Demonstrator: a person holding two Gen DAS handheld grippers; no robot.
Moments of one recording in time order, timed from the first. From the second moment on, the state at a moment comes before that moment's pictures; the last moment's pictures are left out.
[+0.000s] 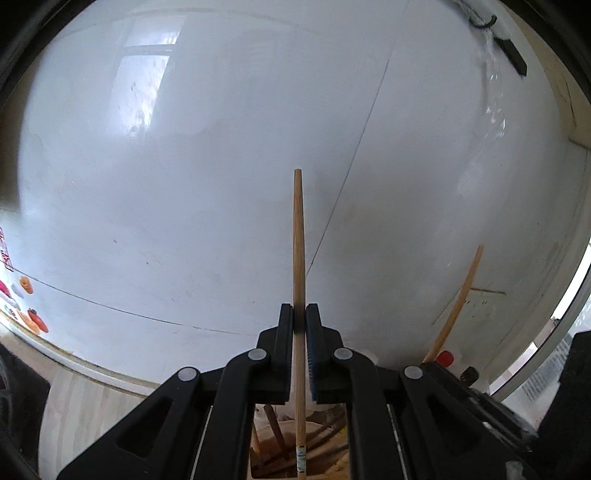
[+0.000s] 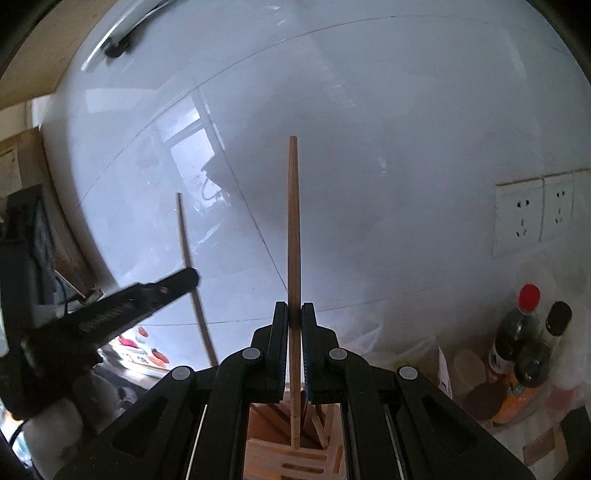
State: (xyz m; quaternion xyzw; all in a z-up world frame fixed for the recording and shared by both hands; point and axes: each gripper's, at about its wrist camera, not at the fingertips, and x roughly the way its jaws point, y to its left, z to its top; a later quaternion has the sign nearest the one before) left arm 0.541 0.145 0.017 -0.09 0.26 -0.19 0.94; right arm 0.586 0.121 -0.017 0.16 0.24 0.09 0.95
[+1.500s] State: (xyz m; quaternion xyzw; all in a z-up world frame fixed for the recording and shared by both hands) left arm 0.511 0.157 -0.011 -0.05 0.35 -0.17 0.92; right arm 0.560 0.135 -0.060 0.08 0.15 0.09 0.98
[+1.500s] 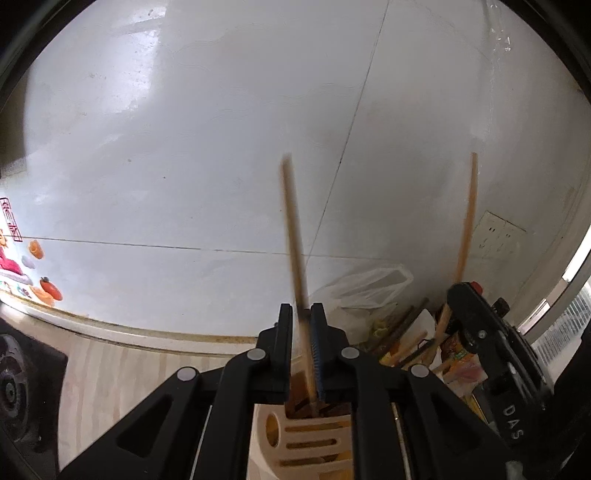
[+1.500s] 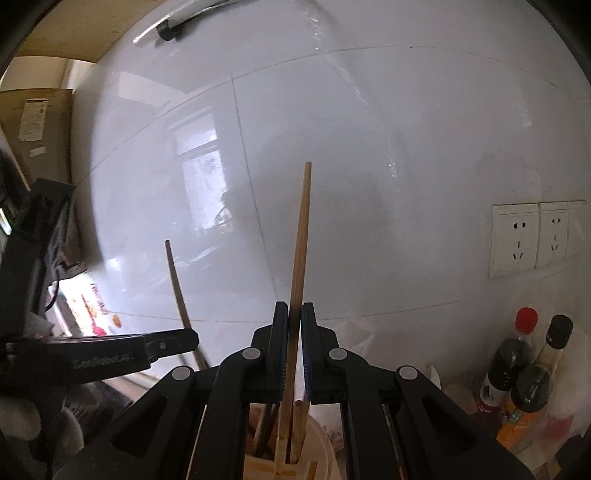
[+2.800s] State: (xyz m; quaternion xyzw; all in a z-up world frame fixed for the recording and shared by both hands) left arm 0.453 0.182 -0.077 -0.01 0.45 0.08 0.89; right arm 0.559 -0.013 -0.160 0.47 0.43 0.09 0.76
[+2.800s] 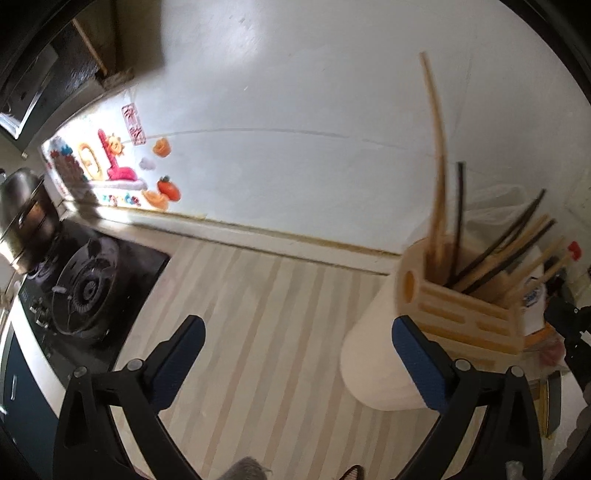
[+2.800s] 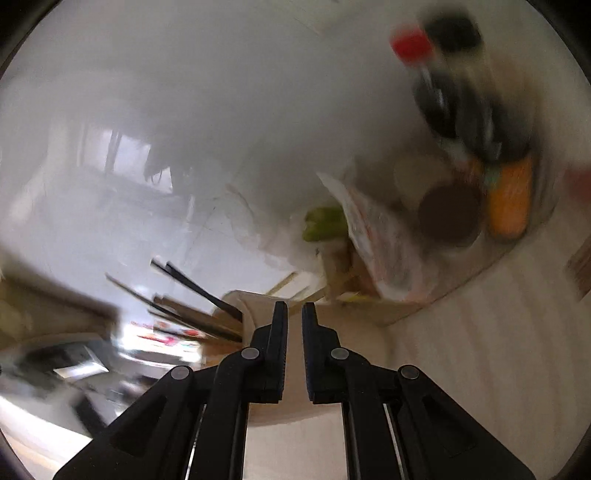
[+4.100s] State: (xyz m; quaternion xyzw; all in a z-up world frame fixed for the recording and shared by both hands) left arm 0.457 0.209 -0.110 -0.03 0.49 0.10 0.86; right arm 0.596 -0.032 -0.225 0.61 0.46 0.03 0.64
